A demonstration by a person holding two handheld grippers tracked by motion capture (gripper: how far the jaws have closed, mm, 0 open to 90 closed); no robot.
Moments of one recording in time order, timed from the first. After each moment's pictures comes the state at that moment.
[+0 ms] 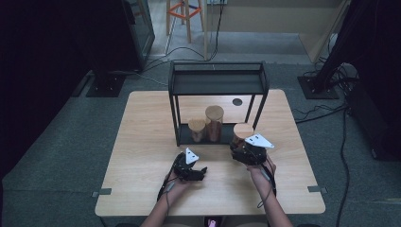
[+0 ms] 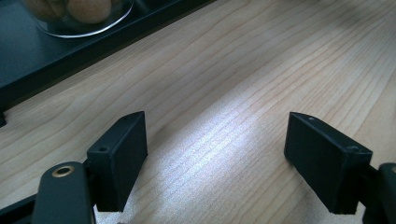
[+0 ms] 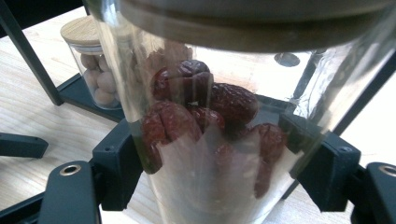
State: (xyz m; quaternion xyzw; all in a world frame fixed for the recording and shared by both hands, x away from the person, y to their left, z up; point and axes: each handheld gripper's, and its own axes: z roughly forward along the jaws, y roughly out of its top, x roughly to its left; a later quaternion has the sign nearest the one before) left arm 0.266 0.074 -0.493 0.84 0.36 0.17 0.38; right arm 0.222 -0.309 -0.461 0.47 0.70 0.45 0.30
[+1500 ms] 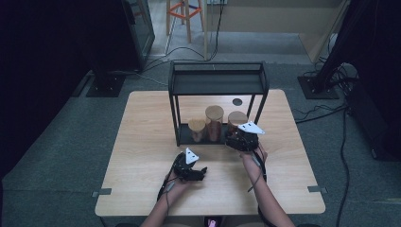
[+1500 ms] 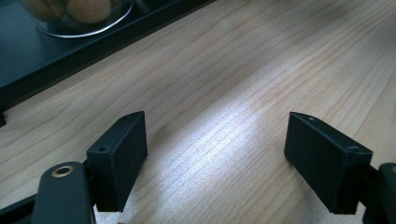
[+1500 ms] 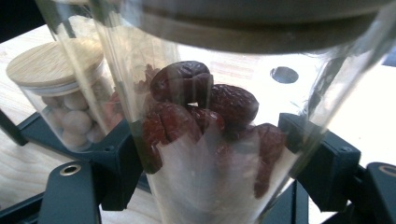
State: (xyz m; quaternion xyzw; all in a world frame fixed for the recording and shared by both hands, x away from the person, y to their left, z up) left arm 0.266 0.074 -0.493 0.84 0.36 0.17 0.38; right arm 0.267 -0.287 -0.461 0.49 0.68 0.45 0.31
